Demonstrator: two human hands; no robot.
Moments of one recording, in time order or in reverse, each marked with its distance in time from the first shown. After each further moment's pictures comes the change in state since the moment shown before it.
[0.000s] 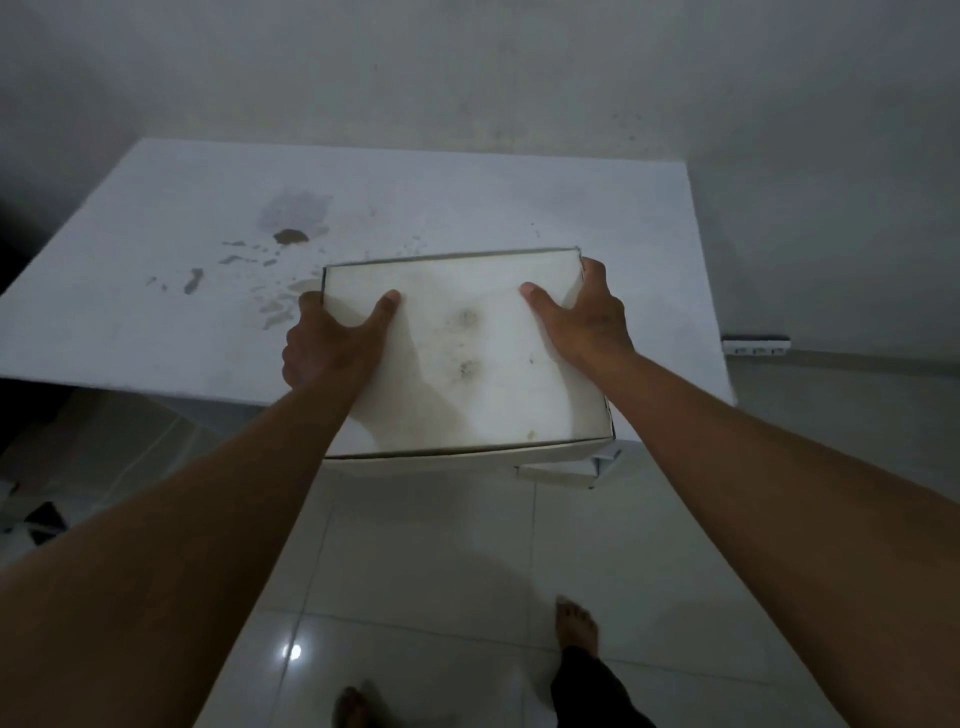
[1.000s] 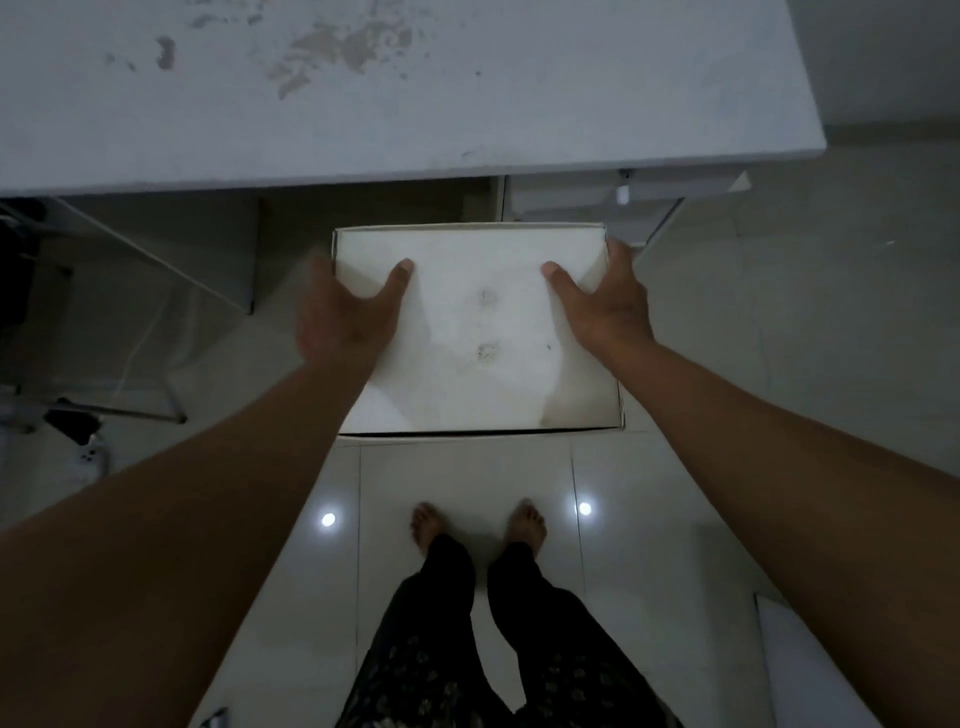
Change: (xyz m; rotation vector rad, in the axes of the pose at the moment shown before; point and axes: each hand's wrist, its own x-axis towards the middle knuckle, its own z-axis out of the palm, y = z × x) left_hand -0.065 -0.254 -0.053 0.078 -0.235 0.070; right_hand -0.237 0.111 0.167 0.048 0.113 0.245
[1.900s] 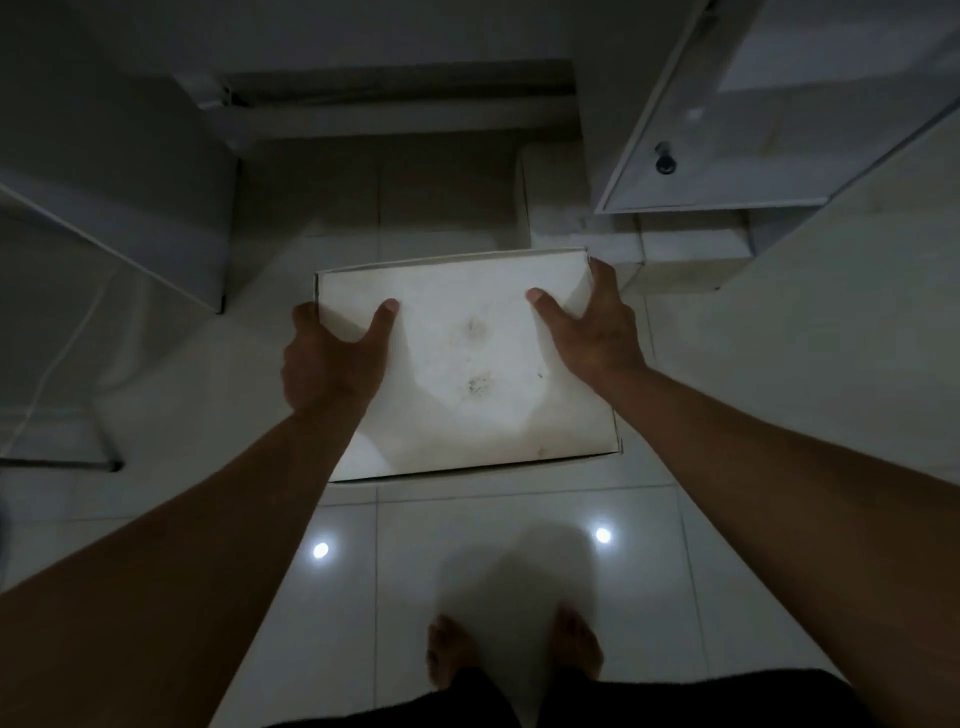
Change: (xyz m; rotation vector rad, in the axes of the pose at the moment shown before) left_hand 0.225 -0.239 0.175 0.004 0.023 -0.121; right_hand 0.158 0.140 0.313 -0.002 -0.027 -0.019
